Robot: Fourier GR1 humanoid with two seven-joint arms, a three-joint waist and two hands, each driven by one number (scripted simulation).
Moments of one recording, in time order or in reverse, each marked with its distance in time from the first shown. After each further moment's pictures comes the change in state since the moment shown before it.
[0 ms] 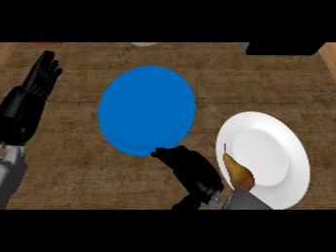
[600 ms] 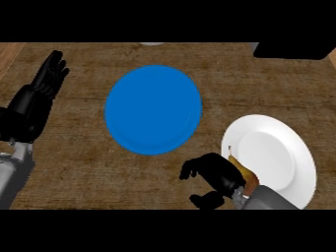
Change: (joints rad) left arm -0.029 0.003 -0.051 0.020 0.029 0.048 0.023; right arm 0.010 -0.147 0.015 0.076 -0.170 0.059 -0.084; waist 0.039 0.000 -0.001
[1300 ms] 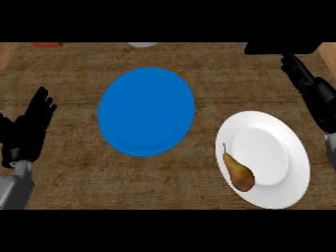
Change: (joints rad) left arm 0.149 -0.064 0.085 0.140 0.088 0.122 0.088; right arm -0.033 -0.217 -0.670 -0.063 -0.483 -0.069 -0.194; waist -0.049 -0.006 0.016
